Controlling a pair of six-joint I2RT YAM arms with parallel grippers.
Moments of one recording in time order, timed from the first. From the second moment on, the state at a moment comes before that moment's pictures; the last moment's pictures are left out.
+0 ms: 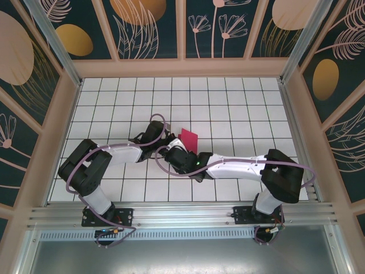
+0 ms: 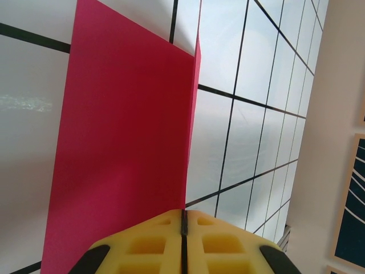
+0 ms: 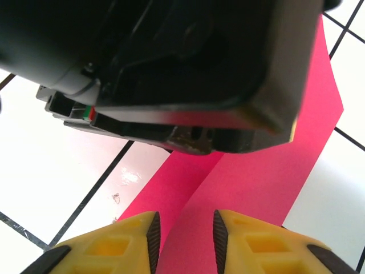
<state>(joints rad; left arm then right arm) -0.64 1.68 0.76 0.22 0.41 -1.13 1.19 1.59 0.96 -0.38 0.45 0.37</state>
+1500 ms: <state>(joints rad) -0.64 1.55 0.78 0.10 0.26 -1.05 0.82 1.41 0.62 0.02 -0.20 0.54</state>
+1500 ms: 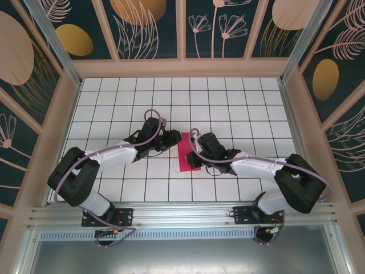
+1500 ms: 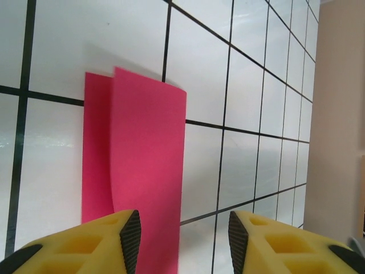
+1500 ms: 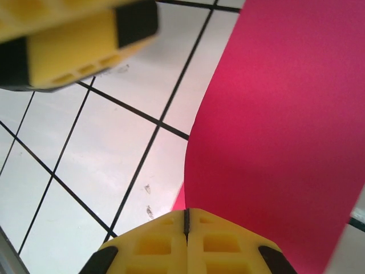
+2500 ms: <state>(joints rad) -0.65 1.48 0.62 0.09 0.28 -1.00 0.82 1.35 0.47 0.30 -0.21 1.09</state>
